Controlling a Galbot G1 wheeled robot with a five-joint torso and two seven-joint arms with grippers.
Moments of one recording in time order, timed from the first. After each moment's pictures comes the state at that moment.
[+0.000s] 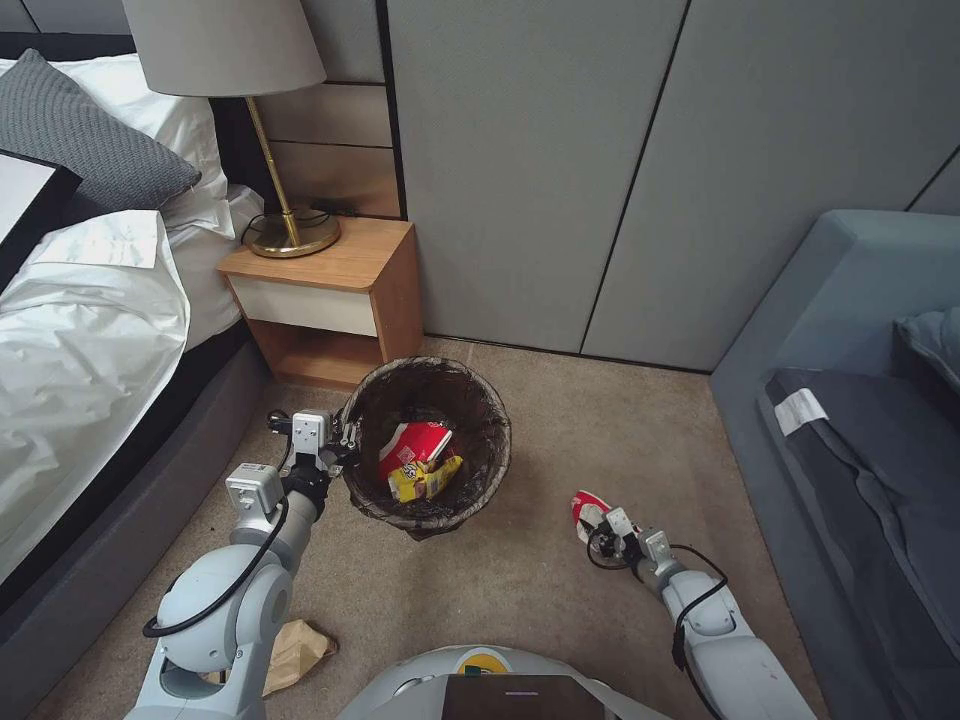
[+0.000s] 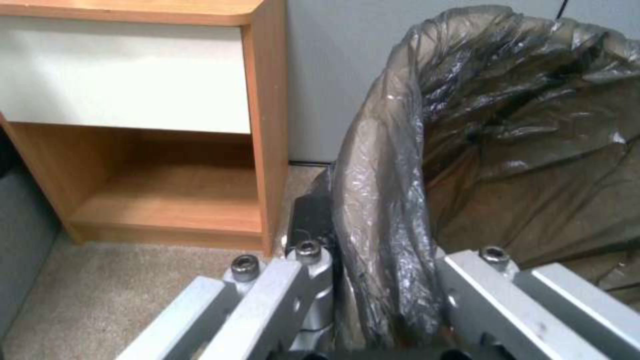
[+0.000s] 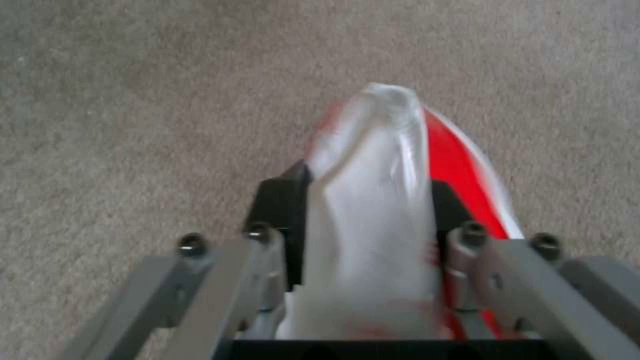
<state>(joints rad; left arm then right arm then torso) 1.55 -1.42 -0.61 -2.38 -0.23 0.54 0.10 -1.31 1.25 0.55 1.32 -0.05 -0.11 -0.41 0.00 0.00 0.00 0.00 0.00</state>
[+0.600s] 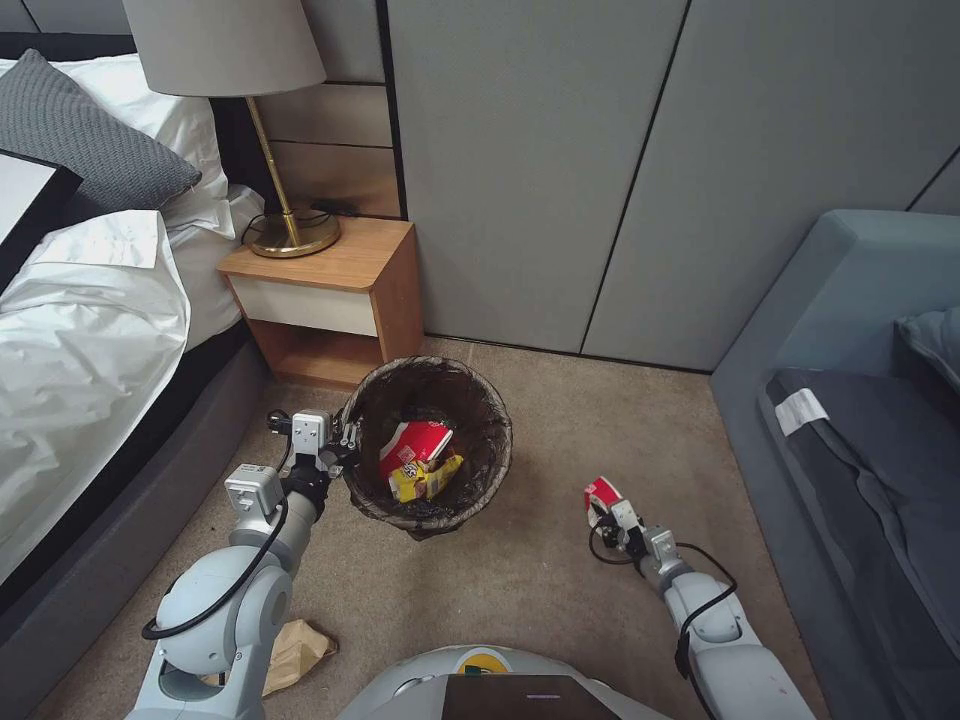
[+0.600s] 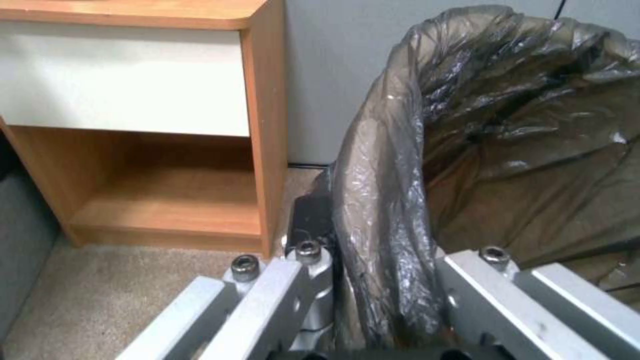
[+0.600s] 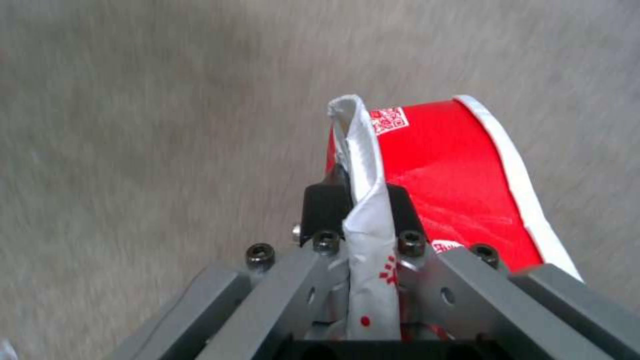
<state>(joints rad) 1.56 -1.42 -0.61 -2.38 -0.23 0.53 0.10 -1.36 1.27 0.59 1.46 -0.03 -0.08 -0.35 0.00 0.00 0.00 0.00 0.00</state>
